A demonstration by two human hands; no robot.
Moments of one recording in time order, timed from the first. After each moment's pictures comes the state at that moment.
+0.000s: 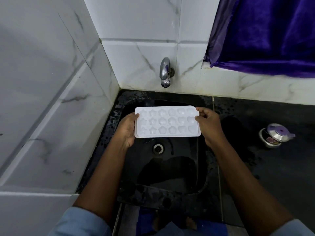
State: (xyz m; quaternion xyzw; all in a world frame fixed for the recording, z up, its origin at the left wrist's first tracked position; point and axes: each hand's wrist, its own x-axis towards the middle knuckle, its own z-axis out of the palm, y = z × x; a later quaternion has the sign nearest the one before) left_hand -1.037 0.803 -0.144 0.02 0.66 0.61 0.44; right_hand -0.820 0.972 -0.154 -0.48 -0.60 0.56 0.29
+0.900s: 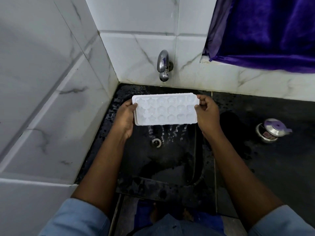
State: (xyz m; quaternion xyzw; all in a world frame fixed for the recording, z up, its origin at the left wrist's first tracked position) left_hand -1.033 0.814 -0.141 0.07 0.67 0.65 0.36; right_hand -0.821 0.975 -0.156 -0.45 -0.64 0.51 0.36
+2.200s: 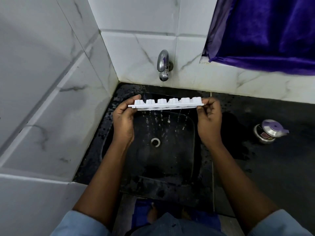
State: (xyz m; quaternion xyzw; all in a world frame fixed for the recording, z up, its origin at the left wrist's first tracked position) left_hand -1.004 0.795 -0.146 0.17 0.52 0.81 0.22; right_hand -0.804 0.950 -0.158 -0.33 -0.63 0.51 0.49
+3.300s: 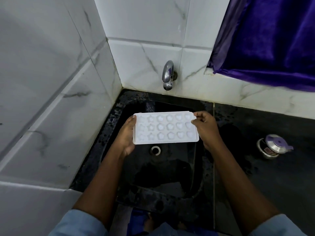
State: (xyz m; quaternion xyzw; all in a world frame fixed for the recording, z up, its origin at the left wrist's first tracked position) left_hand -1.032 0.790 -0.188 0.06 0.56 0.69 0.44; right_hand -0.822 0.988 -0.172 -0.46 -0.64 0.57 0.26
